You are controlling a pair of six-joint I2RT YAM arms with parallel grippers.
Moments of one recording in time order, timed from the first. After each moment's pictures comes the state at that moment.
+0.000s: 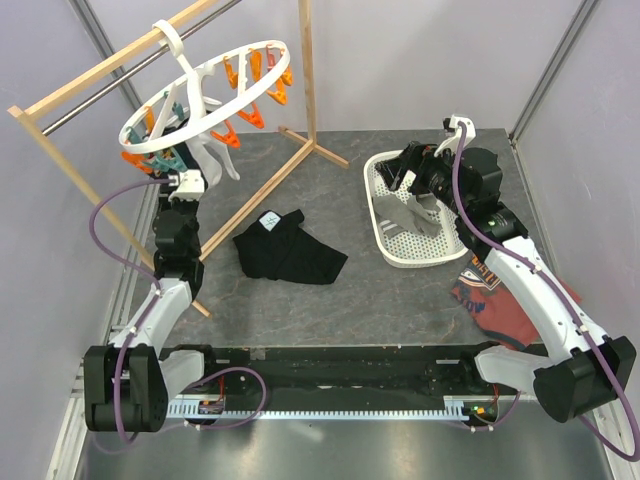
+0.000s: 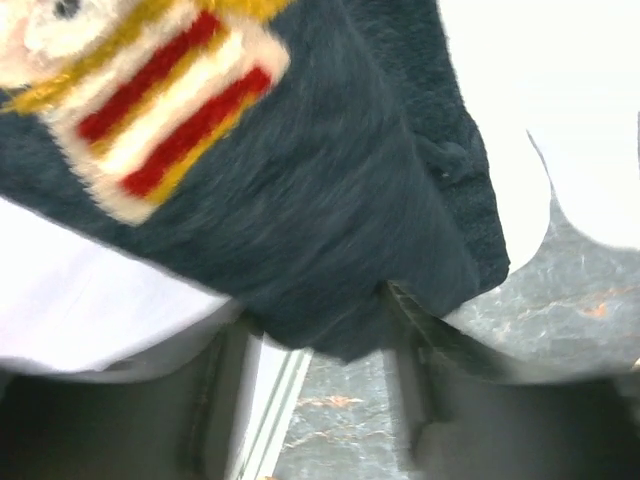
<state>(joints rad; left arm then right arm) -0.01 1.08 0.53 0.66 -0.34 0.47 0.35 1.18 1.13 -0.08 -0.16 0.43</state>
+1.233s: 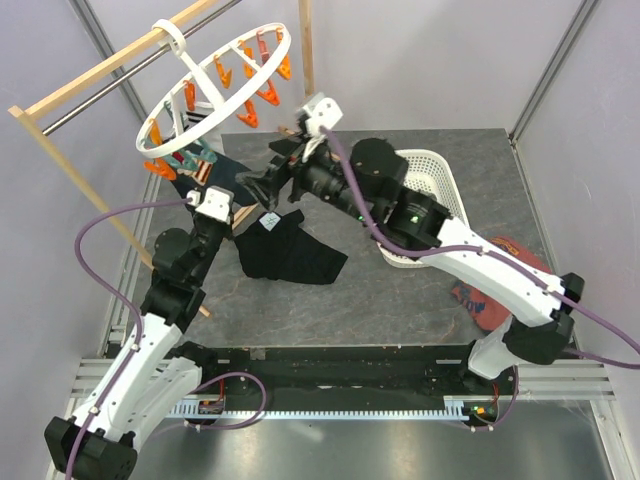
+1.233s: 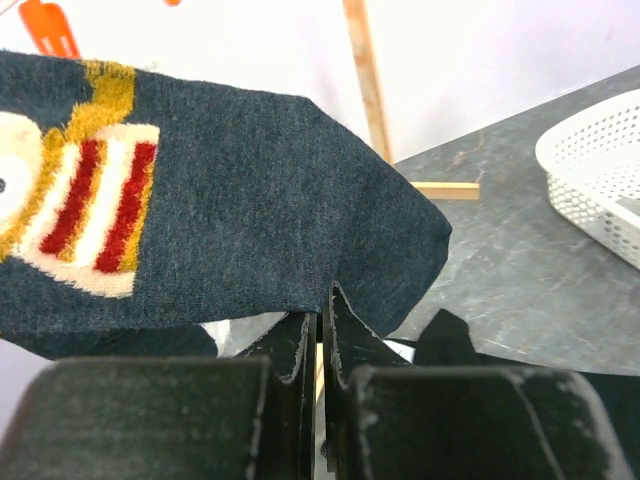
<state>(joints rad) -0.34 0.71 0.63 0.20 -0.05 0.28 1.04 1.54 1.80 -0.11 0.04 0.12</state>
